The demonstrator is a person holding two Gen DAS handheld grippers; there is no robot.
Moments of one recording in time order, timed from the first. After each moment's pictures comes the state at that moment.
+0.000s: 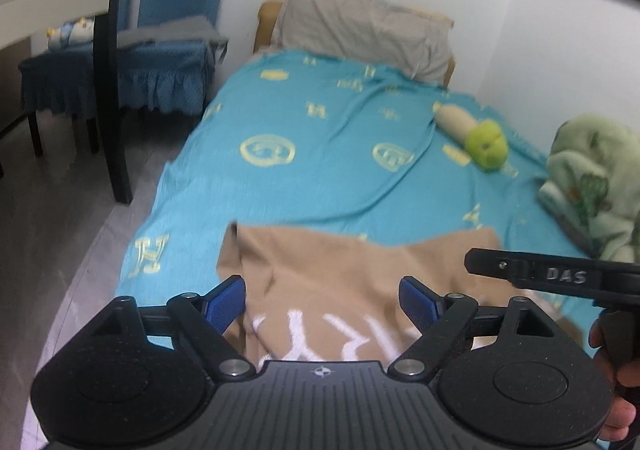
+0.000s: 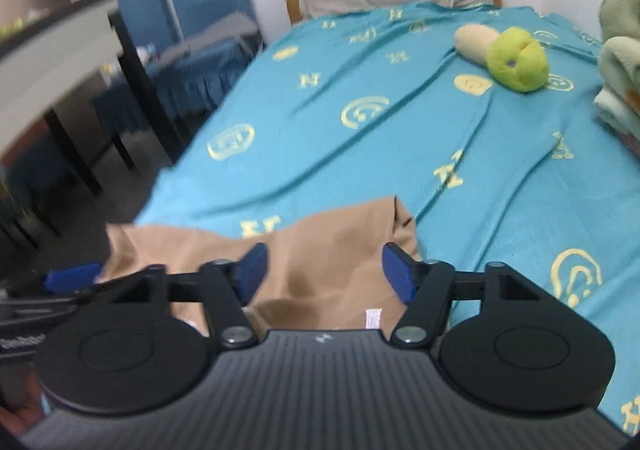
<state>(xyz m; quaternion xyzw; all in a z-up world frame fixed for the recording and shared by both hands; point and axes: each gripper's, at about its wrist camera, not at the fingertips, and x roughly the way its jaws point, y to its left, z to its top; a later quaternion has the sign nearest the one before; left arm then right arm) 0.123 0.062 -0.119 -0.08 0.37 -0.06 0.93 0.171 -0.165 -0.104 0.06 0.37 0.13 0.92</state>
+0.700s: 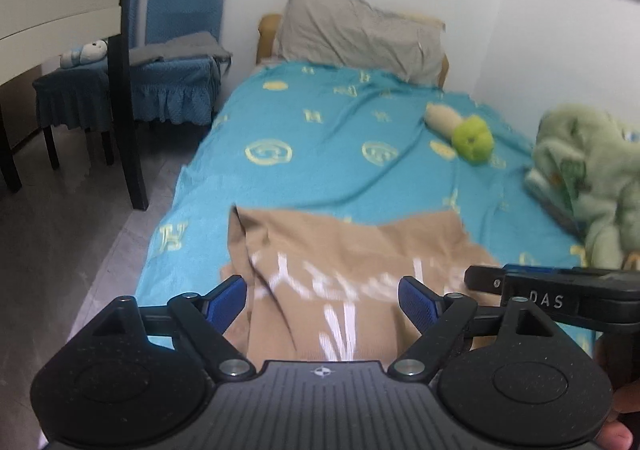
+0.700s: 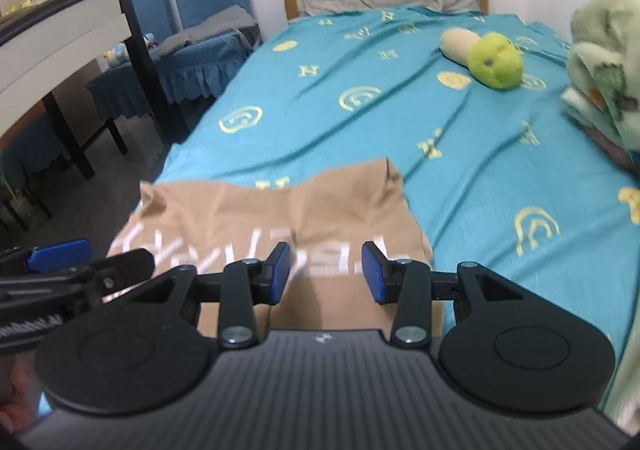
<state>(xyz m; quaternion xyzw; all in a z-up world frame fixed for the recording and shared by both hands) 0.054 0.041 -0.086 -0.05 0.36 -0.05 0.93 0.095 -0.157 -0.083 0.04 0.37 0.10 0.92</state>
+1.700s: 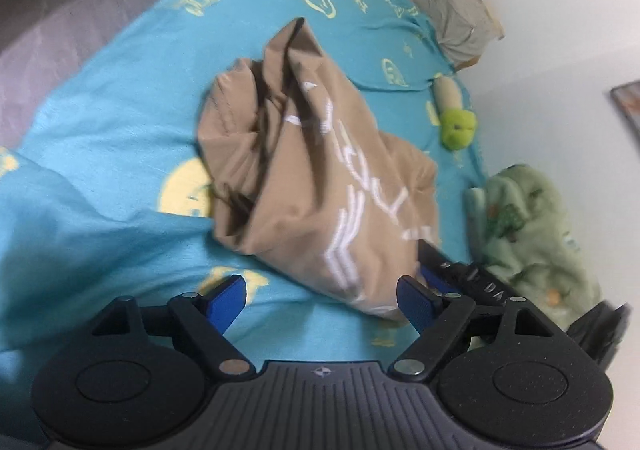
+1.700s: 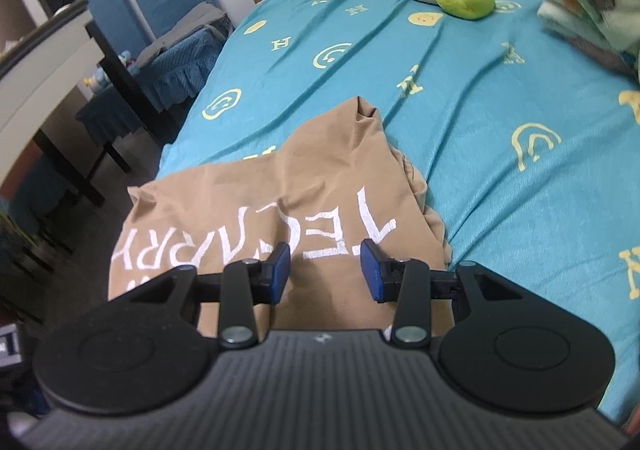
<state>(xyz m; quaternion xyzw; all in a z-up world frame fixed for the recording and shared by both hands) 0.039 0.109 -0.147 -0.41 0.48 -0.12 0.77 0.095 -0.183 -0.104 0.15 0.41 0.08 0.90</state>
